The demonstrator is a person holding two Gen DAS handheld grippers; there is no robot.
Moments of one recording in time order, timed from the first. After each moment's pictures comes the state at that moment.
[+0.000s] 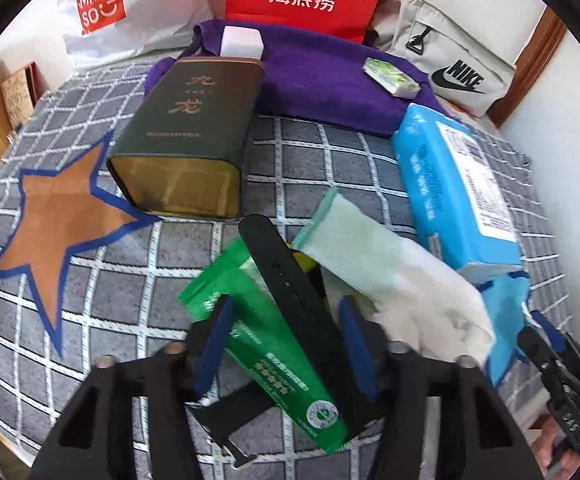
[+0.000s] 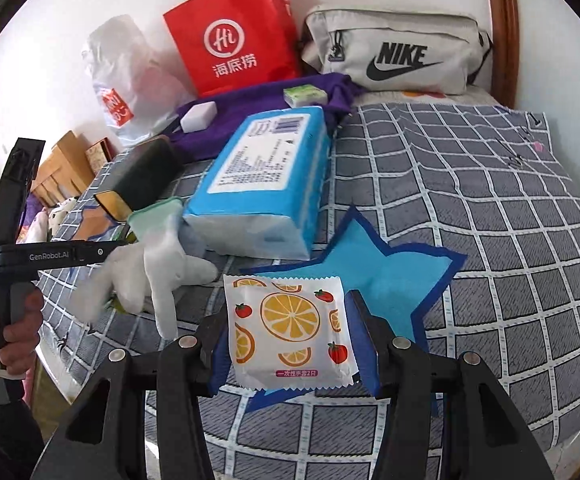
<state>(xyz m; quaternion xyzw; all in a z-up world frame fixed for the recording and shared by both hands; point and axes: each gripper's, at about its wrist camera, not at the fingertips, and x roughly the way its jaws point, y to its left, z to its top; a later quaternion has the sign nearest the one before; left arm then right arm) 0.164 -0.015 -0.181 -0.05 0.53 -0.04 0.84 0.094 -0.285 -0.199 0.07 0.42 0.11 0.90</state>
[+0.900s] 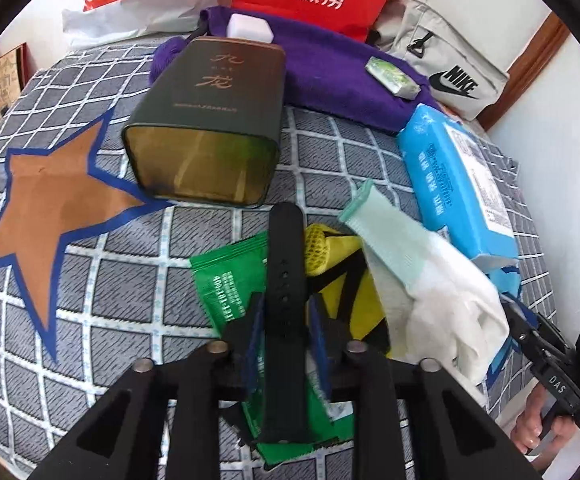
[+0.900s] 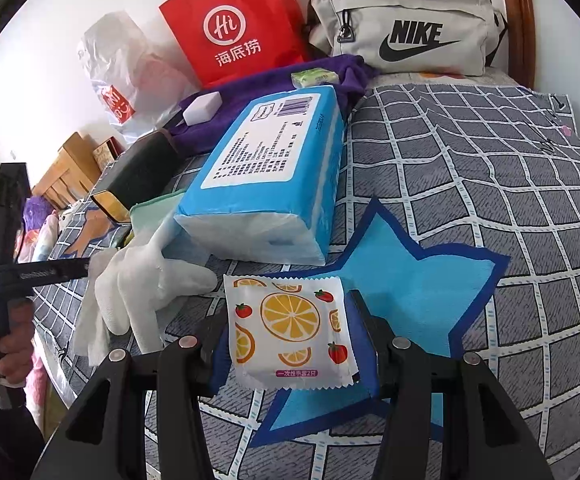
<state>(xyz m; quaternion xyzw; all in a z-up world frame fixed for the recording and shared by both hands) 0.164 0.012 -0.196 -0.10 0.53 -0.09 0.84 0.119 -0.274 -0.218 0.09 0.44 0.13 0.89</state>
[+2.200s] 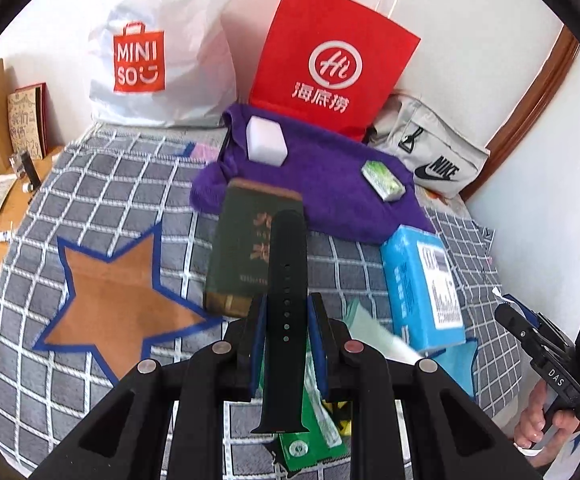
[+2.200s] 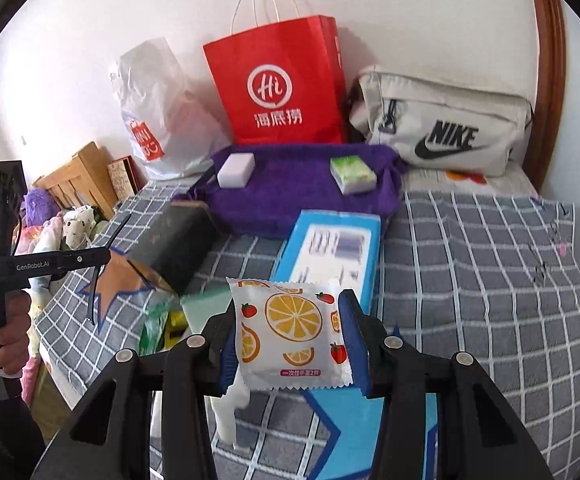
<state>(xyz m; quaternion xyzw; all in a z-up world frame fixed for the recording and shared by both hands) 0.188 0.067 -0.099 -0.13 0.46 -0.09 0.88 0.156 -0.238 -0.111 0.03 0.38 0.14 0.92</state>
